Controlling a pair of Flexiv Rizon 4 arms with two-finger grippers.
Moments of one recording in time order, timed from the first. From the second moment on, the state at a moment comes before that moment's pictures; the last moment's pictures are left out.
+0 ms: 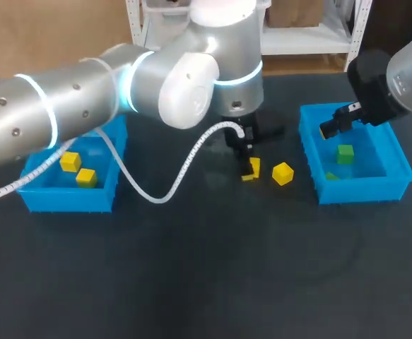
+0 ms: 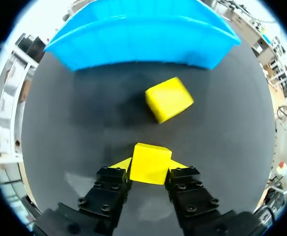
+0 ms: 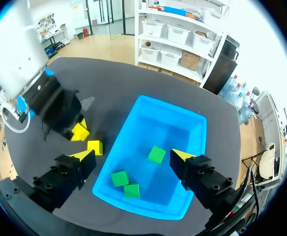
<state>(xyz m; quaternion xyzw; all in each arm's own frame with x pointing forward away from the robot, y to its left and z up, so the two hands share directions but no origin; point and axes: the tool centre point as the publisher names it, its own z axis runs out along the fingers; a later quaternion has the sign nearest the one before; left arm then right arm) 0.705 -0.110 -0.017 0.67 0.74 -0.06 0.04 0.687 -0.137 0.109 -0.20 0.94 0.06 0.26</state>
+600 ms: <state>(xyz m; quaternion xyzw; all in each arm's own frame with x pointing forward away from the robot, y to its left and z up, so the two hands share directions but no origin) 0.787 0.022 0.092 0.49 0.86 -0.01 0.09 0.687 -0.137 0.109 -0.20 0.94 0.06 0.26</state>
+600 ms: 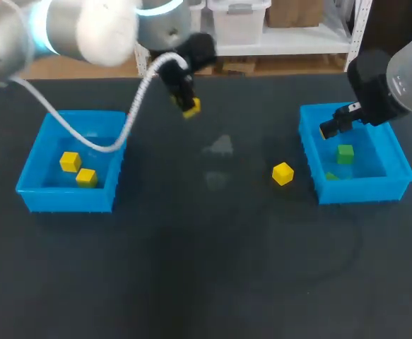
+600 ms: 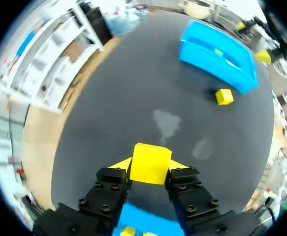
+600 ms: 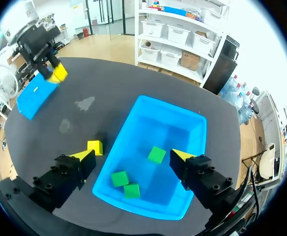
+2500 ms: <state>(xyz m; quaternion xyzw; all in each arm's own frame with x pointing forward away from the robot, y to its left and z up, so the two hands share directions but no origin) 0.709 -0.038 0.138 0.68 0.71 -0.12 0.17 0.687 -0.137 0.109 -0.20 0.94 0.06 0.26</state>
